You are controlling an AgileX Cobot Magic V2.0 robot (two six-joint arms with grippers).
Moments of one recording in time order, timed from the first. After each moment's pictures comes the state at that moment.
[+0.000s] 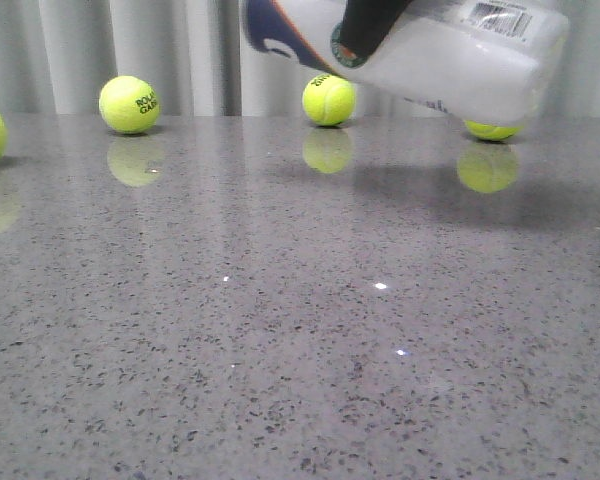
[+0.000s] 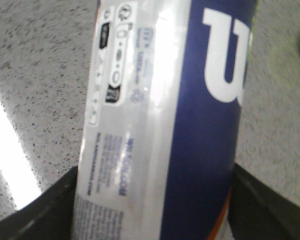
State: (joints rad) left arm -0.04 0.00 0.00 0.09 0.00 -0.11; right arm 0.47 1.67 -1.60 0.15 0.91 -0.74
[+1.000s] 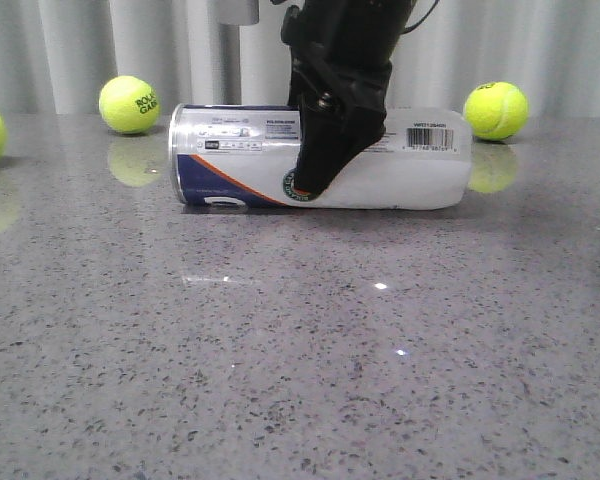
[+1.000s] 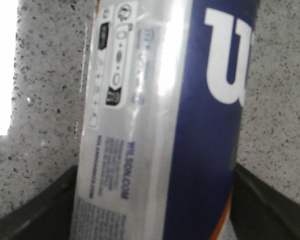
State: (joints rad) left arm -0.04 0.00 0.00 0.09 0.00 -0.11; right arm 0.56 1.86 -1.60 0.15 0.87 -1.17
